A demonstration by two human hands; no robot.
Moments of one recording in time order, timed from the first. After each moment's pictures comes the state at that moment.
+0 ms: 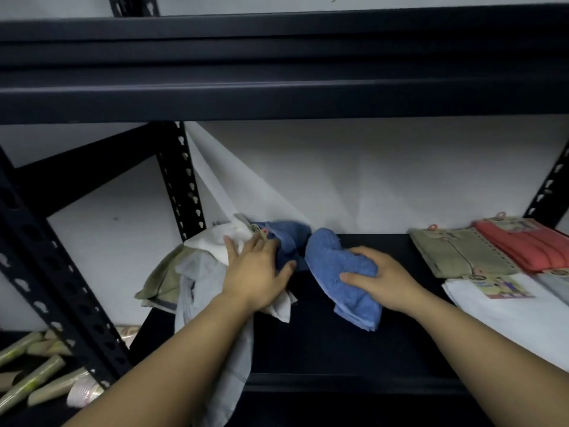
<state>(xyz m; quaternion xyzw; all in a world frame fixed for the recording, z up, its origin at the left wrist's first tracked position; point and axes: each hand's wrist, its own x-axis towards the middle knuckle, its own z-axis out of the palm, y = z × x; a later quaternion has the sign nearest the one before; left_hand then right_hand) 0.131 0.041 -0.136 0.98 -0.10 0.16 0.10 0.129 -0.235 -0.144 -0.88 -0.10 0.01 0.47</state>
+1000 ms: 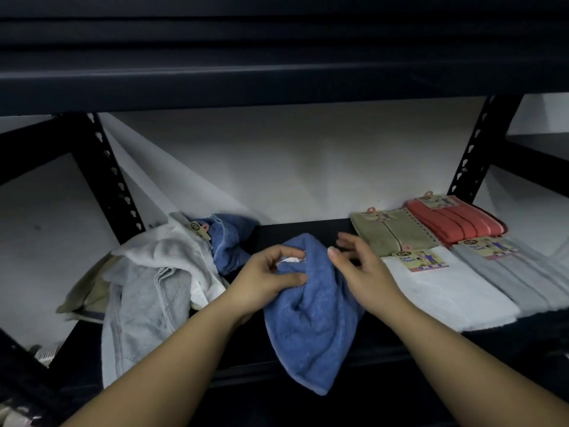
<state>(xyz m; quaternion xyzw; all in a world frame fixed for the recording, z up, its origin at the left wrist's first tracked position) 0.103 -0.068 -0.140 0.70 -0.19 -0.11 0.68 0.069 -0.284 -0.138 -0.81 0.01 -0.12 0.58</state>
